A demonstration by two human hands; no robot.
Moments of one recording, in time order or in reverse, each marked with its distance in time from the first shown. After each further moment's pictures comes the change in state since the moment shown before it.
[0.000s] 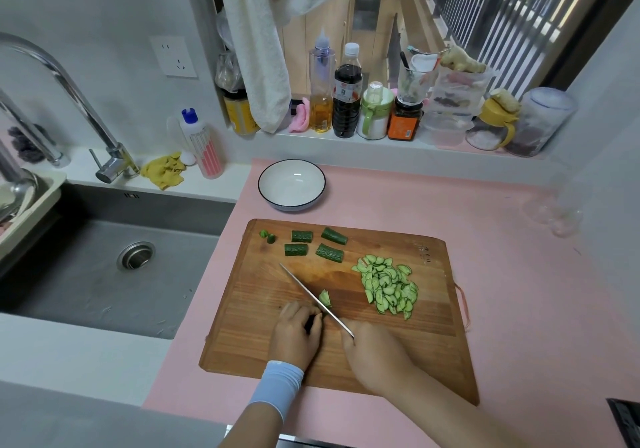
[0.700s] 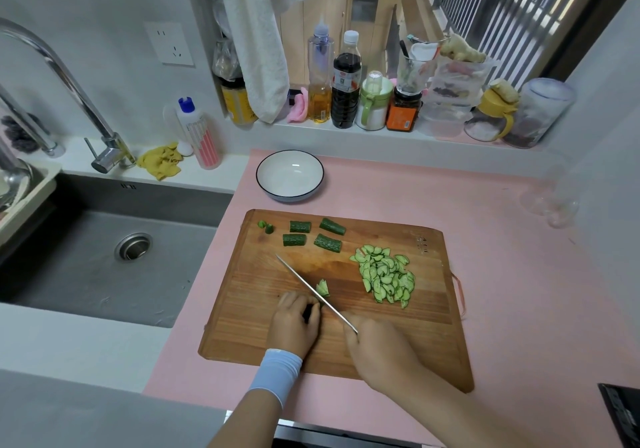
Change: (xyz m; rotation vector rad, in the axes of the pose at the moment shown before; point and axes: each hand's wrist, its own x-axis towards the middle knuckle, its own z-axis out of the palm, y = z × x) left_hand -0.001 0.004 -0.001 0.000 0.021 -0.025; right_hand -0.016 0.006 0.001 -0.027 0.063 -0.046
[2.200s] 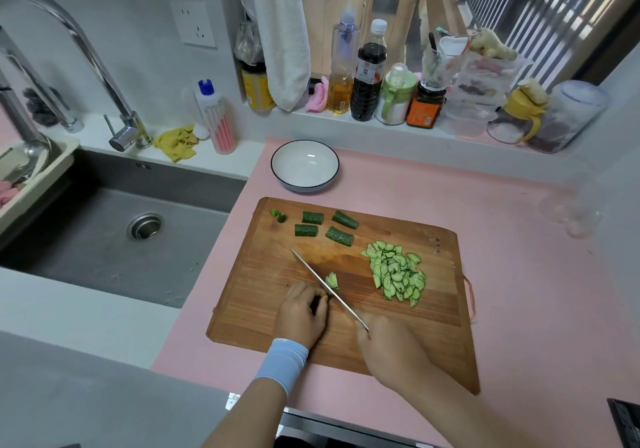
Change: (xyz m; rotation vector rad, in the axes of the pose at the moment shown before) left_hand 0.000 0.004 -0.005 -0.009 -0.044 -0.078; right_hand 0.001 0.000 -0.001 -0.031 -0.085 0.033
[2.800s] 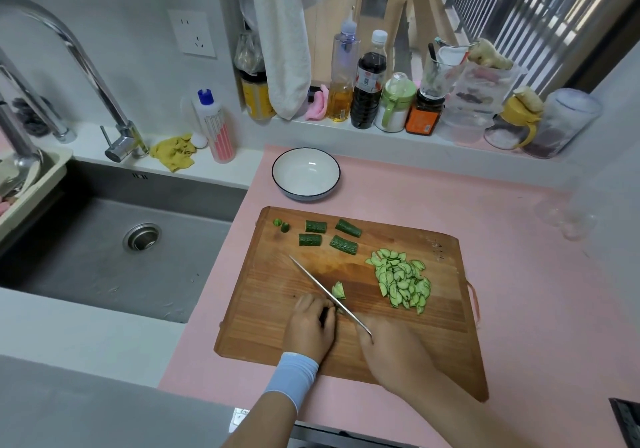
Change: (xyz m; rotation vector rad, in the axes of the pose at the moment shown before) left_hand -0.001 -0.003 0.000 -0.031 -0.013 0.016; right_hand 0.005 -0.022 -0.005 -0.041 0.037 0.018
